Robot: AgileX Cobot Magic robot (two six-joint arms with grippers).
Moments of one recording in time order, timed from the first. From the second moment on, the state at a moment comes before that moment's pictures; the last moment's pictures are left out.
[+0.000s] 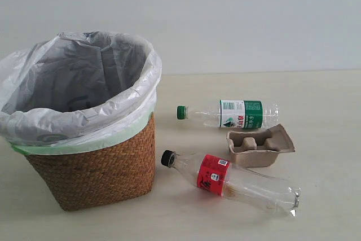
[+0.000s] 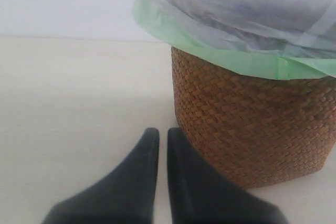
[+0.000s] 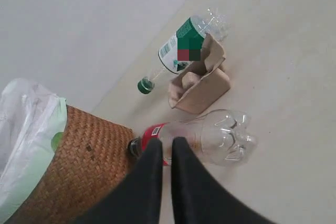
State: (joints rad) left arm -0.03 0.00 0.00 -0.22 0.31 0.15; right arm 0.26 0.00 0.00 0.28 0.33 0.68
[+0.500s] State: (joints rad) left arm -0.03 0.00 0.00 -0.22 0.31 0.15; right arm 0.26 0.00 0.00 0.29 0.16 0.68
